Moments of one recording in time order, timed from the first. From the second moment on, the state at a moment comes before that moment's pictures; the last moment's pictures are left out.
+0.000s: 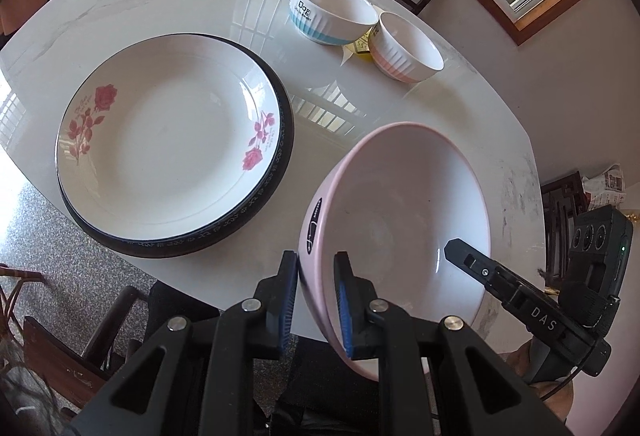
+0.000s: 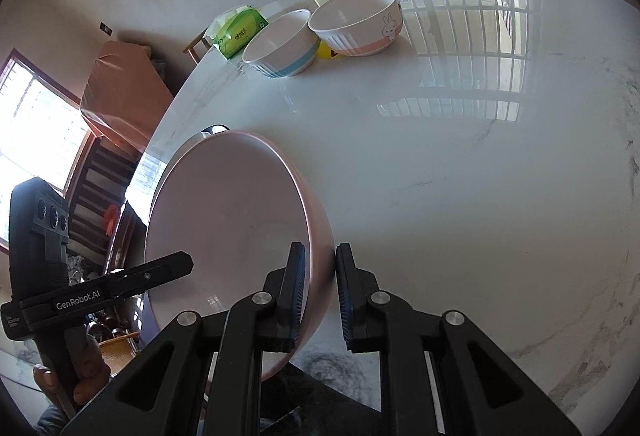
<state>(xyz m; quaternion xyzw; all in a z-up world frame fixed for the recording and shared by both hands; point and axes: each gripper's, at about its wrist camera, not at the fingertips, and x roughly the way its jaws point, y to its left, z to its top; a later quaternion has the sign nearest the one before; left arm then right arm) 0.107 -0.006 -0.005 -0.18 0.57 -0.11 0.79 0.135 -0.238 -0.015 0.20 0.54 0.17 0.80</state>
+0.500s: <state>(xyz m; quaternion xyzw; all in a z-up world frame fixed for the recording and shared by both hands) 0.104 -0.014 0.004 -0.10 0.50 -0.07 0.86 0.138 -0.228 -0.021 0.19 0.54 0.18 0.80</state>
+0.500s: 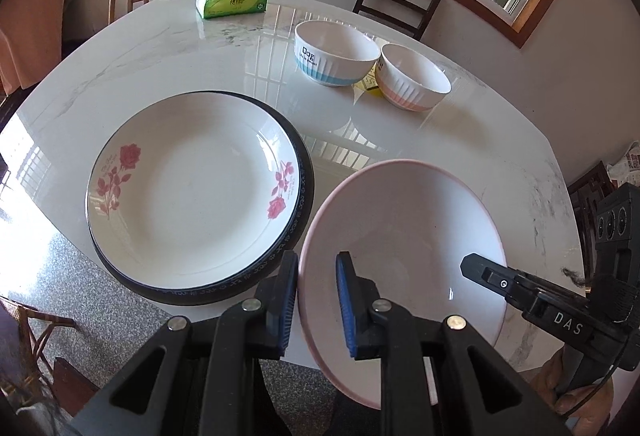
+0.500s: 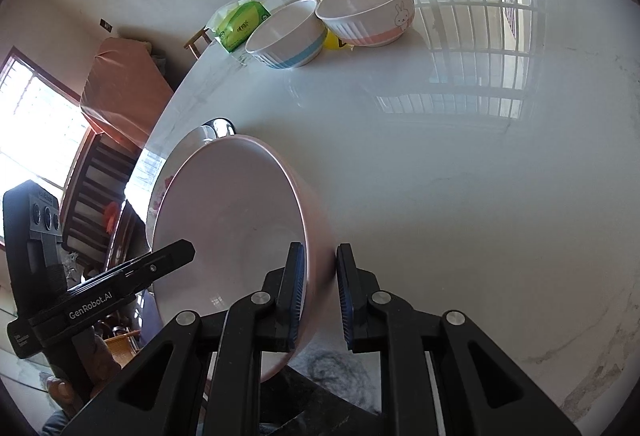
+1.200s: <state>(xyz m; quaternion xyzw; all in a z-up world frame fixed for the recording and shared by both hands) 0.092 -0.031 0.021 -0.01 0.44 -0.04 0.90 0.134 -0.240 -0.001 0.22 0.47 0.18 0.83</state>
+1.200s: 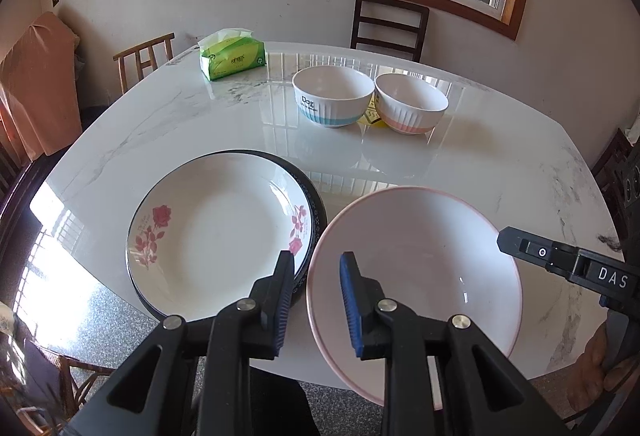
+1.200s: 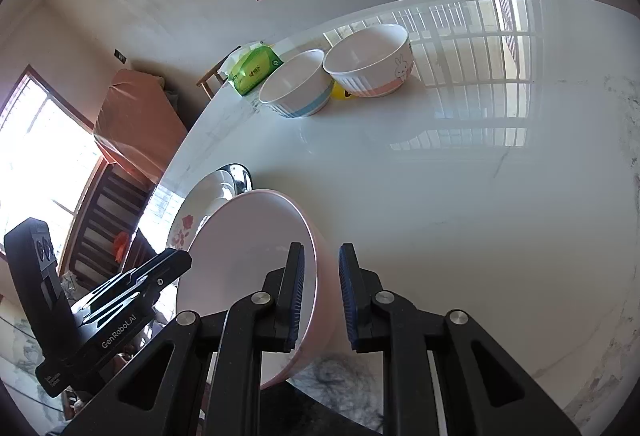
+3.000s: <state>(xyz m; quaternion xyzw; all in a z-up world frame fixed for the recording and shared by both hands) 0.400 0.007 0.000 -0.14 0.56 -0.12 0.81 0.364 -0.185 -0.022 0.32 0.57 0.11 0.75</state>
